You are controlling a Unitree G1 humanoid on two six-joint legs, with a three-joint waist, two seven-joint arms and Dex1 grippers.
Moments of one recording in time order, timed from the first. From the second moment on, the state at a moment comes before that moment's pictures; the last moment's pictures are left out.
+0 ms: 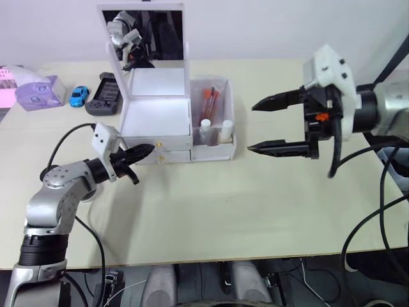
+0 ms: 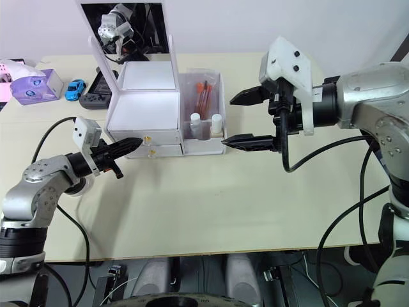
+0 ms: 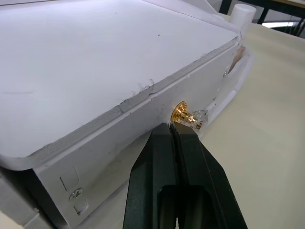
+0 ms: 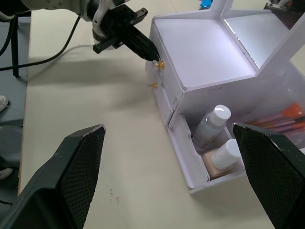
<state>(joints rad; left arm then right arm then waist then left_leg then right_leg) -0.28 0.63 0.17 -0.11 -0.50 0.48 -0.84 -0.90 -1.03 0.00 -0.43 0.75 1.04 1.06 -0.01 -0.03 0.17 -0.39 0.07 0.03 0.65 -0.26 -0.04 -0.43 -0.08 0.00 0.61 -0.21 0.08</state>
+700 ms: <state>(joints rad) -0.09 0.81 0.39 -0.16 -0.63 0.54 -0.98 -0.51 -0.96 -0.24 -0.30 0.74 0.99 0.91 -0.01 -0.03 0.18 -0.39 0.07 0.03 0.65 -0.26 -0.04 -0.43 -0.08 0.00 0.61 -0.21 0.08</state>
